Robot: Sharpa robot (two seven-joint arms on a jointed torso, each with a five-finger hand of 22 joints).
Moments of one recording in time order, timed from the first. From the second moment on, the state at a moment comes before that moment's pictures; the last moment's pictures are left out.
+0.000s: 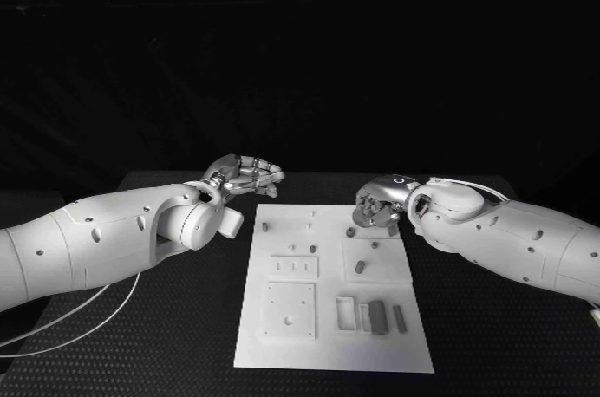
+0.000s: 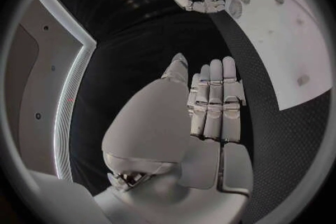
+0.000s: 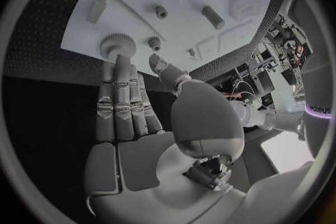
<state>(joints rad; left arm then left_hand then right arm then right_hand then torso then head) 1.33 -0.77 -0.18 1.35 -0.14 -0.33 0.25 1.60 -0.08 0.02 0.29 0.05 0.79 0.18 0.41 0.38 1.14 0.13 0.11 0.19 1.05 0.06 0.39 0.74 0.04 1.03 -0.04 0.27 0.62 1.26 -0.60 -0.11 1.12 -1.65 -0.17 0.04 1.16 -0.11 0.53 -0.29 0.05 0.81 0.18 0.39 0.41 1.14 0.11 0.19 0.07 1.20 0.00 0.67 0.66 0.25 1.04 0.11 0.37 1.31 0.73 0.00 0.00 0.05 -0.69</state>
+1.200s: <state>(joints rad) 1.33 -0.76 -0.17 1.35 -0.16 -0.33 0.25 1.65 -0.05 0.06 0.29 0.05 0.94 0.12 0.48 0.43 1.32 0.05 0.20 0.27 1.14 0.03 0.43 0.81 0.05 1.10 -0.06 0.31 0.64 1.25 -0.55 -0.14 1.10 -1.72 -0.16 0.03 1.15 -0.10 0.53 -0.29 0.05 0.82 0.18 0.39 0.41 1.16 0.11 0.17 0.07 1.21 0.00 0.67 0.68 0.26 1.05 0.10 0.38 1.31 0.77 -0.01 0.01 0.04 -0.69</state>
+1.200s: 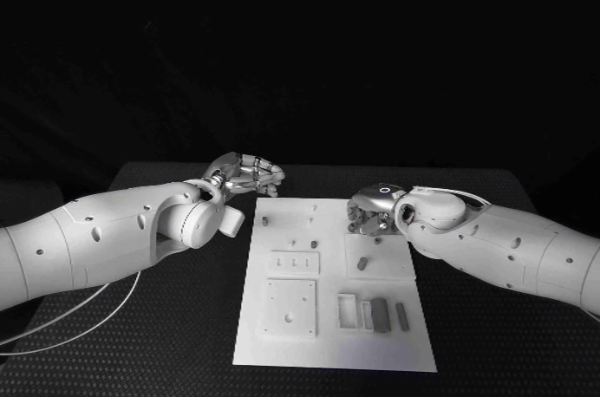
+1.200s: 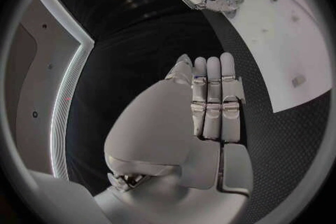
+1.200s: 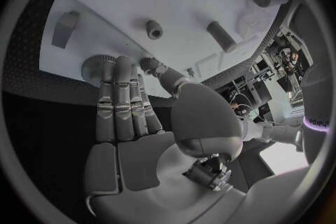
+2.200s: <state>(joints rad) 1.33 -0.76 -0.17 1.36 -0.16 -0.29 0.24 1.48 -0.10 -0.06 0.29 0.05 0.65 0.17 0.31 0.40 0.90 0.17 0.07 0.16 0.86 0.16 0.23 0.72 0.05 0.86 0.06 0.16 0.60 1.24 -0.53 -0.14 1.09 -1.73 -0.16 0.02 1.14 -0.08 0.54 -0.29 0.05 0.87 0.16 0.39 0.41 1.21 0.09 0.16 0.08 1.23 -0.01 0.69 0.71 0.25 1.07 0.09 0.41 1.31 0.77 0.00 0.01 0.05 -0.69</state>
